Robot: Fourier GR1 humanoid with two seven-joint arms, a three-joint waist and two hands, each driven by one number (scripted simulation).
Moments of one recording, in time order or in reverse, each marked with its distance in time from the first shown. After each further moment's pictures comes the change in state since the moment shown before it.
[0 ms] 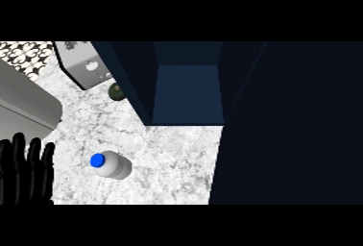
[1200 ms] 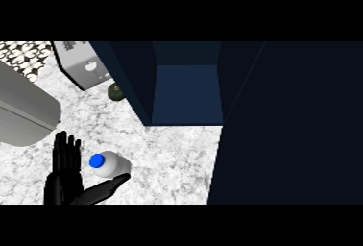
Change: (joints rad) left arm -0.034 -0.077 0.323 0.658 0.389 -0.267 -0.535; right arm -0.064 -0.048 0.053 -0.004 0.018 -0.077 0.043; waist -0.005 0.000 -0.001
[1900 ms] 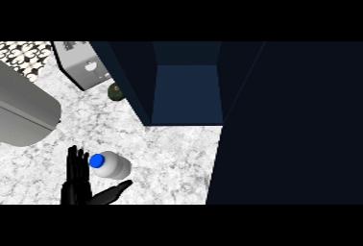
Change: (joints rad) left arm -0.052 -0.047 0.118 0.399 0.083 -0.138 -0.301; right arm -0.071 -0.015 0.043 0.003 0.017 -0.060 0.064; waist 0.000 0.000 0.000
